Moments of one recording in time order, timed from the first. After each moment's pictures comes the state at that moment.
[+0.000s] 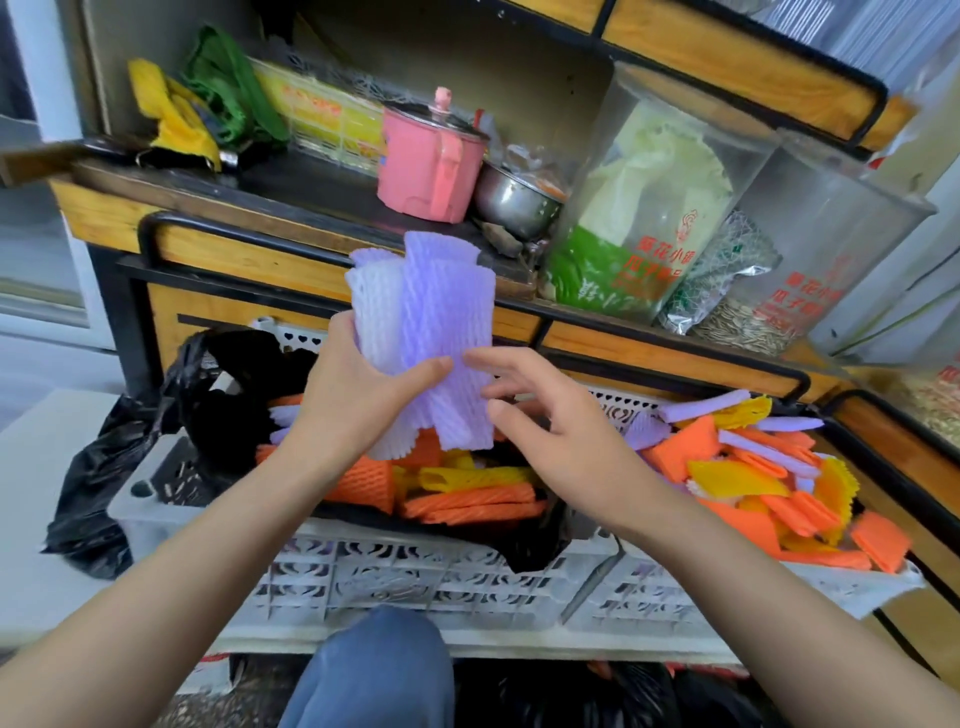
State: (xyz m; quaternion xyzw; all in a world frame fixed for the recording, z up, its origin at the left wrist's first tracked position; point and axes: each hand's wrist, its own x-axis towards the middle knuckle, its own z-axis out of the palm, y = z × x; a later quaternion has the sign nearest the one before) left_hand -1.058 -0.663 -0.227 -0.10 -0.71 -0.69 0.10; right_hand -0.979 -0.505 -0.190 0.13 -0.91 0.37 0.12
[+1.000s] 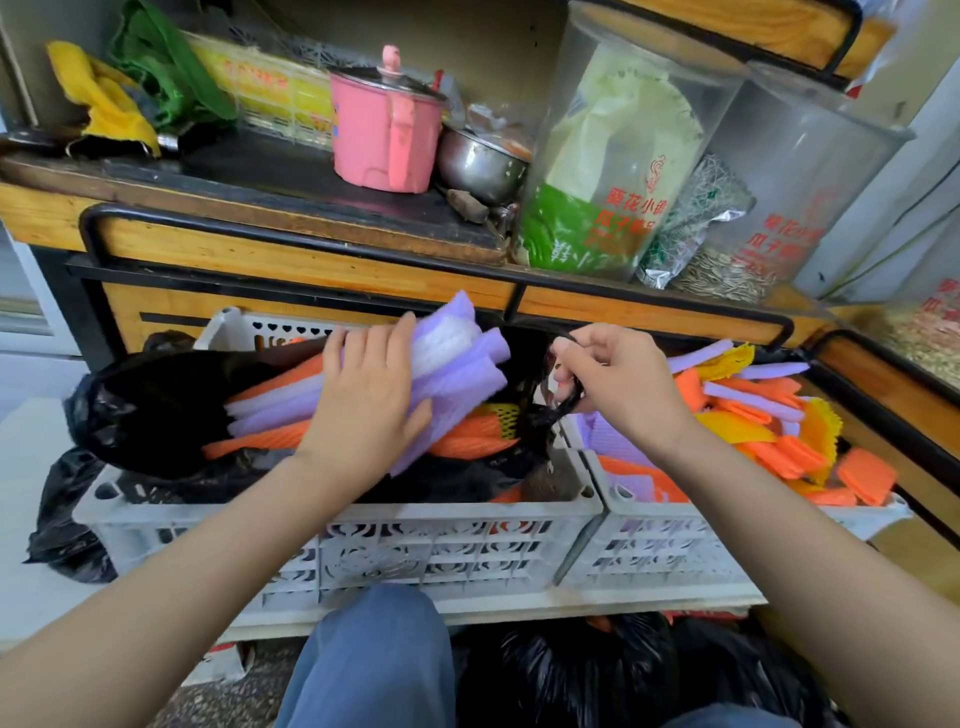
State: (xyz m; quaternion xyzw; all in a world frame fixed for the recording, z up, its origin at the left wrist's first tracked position) left_hand -1.066 -0.632 -0.264 -0.28 -0.91 -0.13 0.28; right_hand -0.987 -0.439 -0.191 -0.10 -0.88 0.41 0.20
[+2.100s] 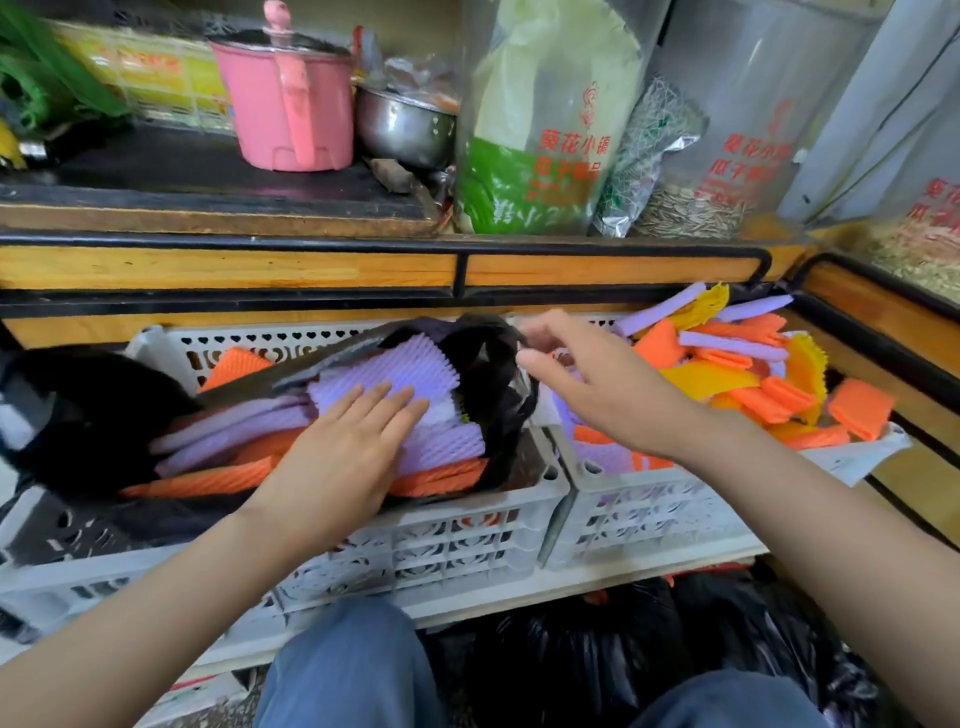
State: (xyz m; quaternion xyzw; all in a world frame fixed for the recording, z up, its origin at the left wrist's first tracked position) left_hand -1.061 -0.600 -0.301 -0.48 -0.84 -0.04 0.25; right_hand -0.979 -0.367 -0.217 0.03 -0.96 0.26 0.13
